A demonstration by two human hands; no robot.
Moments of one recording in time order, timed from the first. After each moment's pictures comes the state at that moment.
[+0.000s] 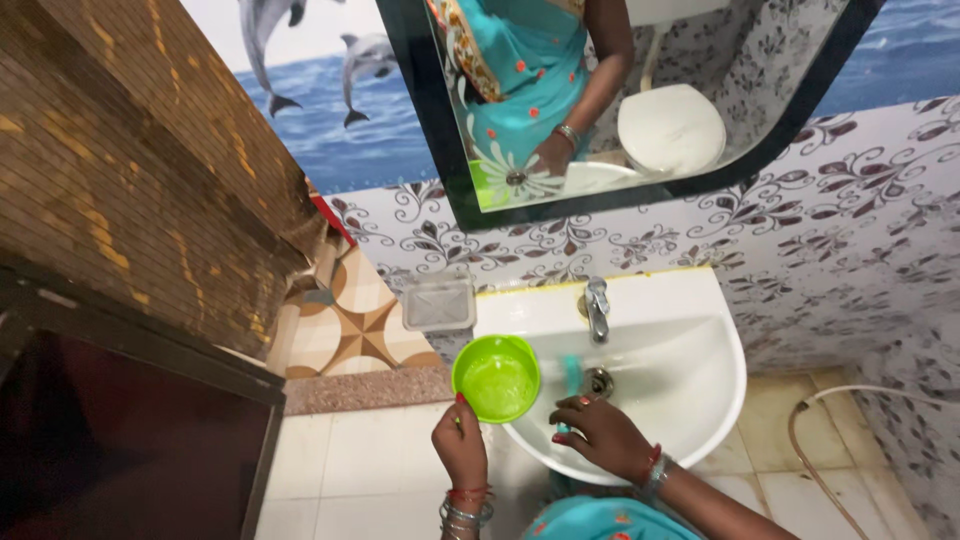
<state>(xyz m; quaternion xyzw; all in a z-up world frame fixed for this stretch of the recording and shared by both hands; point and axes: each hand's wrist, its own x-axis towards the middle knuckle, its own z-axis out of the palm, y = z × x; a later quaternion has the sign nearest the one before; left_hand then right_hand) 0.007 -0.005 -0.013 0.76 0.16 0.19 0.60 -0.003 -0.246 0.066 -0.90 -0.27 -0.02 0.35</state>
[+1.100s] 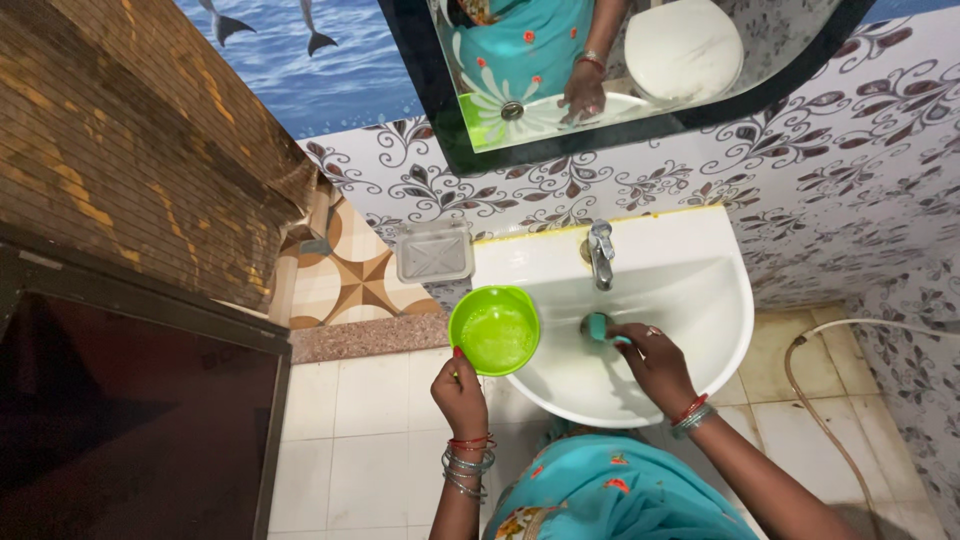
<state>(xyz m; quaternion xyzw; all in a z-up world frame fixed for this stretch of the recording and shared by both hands) 0.005 -0.001 -0.013 0.75 0.13 0.21 0.62 -0.005 -0.297 0.027 -0.90 -0.06 -0.12 0.42</state>
